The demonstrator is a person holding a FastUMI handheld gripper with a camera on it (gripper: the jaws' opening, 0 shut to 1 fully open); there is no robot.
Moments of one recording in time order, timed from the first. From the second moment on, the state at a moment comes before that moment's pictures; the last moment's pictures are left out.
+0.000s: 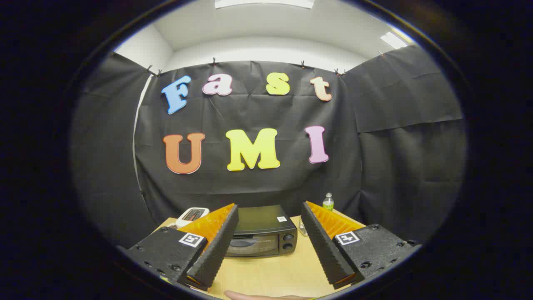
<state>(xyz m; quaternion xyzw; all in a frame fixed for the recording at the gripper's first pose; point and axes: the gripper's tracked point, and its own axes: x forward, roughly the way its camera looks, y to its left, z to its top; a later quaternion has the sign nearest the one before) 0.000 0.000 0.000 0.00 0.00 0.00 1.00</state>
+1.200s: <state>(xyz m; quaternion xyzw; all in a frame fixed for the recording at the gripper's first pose) 0.145 0.044 -0.089 -0.03 0.03 0.06 1.00</state>
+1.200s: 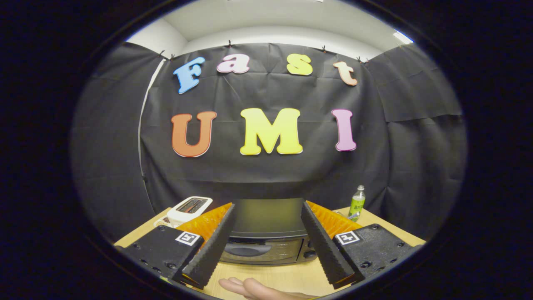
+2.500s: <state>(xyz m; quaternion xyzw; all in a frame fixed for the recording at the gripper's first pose) 0.194 0.075 -0.223 -0.06 0.19 0.06 0.98</state>
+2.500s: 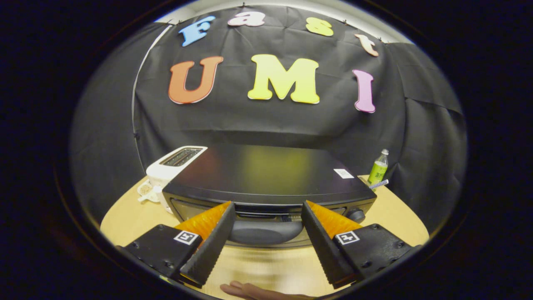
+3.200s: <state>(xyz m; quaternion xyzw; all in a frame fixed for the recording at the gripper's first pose) 0.120 0.058 -0.261 -0.07 0.23 0.07 0.97</state>
